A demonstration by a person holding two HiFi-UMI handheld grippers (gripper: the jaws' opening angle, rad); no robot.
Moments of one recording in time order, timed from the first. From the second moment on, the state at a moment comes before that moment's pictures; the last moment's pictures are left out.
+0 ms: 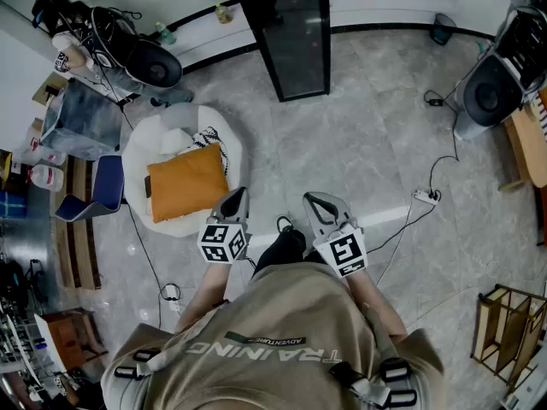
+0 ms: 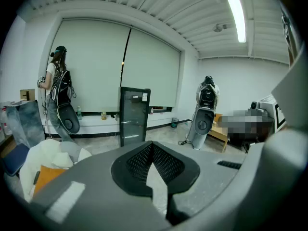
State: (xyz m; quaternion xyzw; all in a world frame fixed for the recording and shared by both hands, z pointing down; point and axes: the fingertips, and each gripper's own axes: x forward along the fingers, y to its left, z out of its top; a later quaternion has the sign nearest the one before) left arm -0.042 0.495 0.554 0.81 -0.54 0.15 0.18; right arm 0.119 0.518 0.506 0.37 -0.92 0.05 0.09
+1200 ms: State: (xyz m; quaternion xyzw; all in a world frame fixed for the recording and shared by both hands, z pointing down) left arm -0.154 0.314 0.545 0.83 -0.51 0.10 0.18; right arm -0.007 0.328 0.471 0.40 -0.91 0.05 0.11
